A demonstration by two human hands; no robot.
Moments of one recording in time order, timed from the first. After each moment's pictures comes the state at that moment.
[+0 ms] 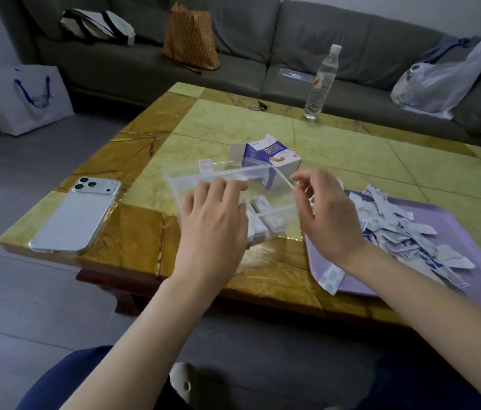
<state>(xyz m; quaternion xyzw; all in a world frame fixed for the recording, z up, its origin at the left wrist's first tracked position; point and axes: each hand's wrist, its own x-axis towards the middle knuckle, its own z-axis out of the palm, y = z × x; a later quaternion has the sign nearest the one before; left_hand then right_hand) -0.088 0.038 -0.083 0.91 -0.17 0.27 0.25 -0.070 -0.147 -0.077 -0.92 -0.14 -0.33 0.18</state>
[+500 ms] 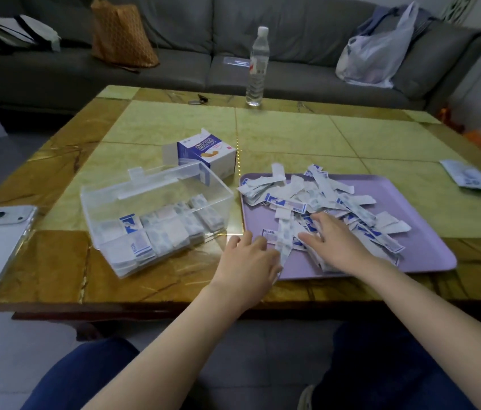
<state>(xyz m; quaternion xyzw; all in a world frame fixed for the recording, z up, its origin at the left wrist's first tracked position) -0.094 -0.094 -0.135 0.91 -0.40 0.01 0.08 -0.110 -0.288 -0.128 -0.97 0.15 0.02 0.18</state>
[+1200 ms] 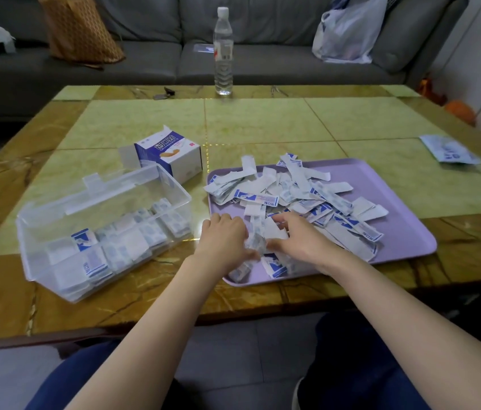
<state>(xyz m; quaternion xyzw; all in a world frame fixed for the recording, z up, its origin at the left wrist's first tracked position) -0.047 -0.140 -0.128 0.95 -0.29 -0.12 0.07 -0.106 -0.278 -0.122 -0.90 0.17 0.07 0.40</state>
